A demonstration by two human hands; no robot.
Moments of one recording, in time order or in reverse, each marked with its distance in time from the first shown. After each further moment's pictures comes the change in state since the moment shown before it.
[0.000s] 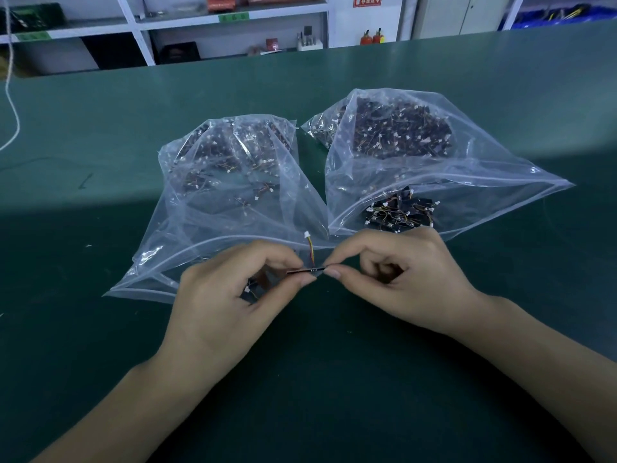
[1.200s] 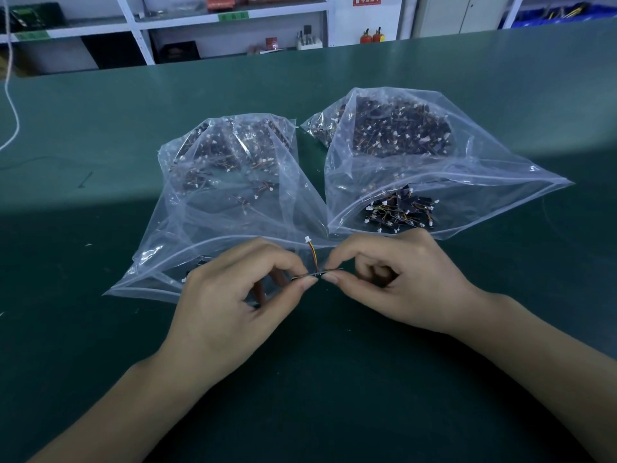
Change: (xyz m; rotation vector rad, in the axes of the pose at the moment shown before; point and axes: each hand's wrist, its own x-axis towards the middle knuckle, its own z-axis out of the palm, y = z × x) left_hand 0.001 -0.001 -0.001 0.012 -0.092 0.049; right_hand 0.000 -0.002 -0.001 -0.048 -0.068 0.001
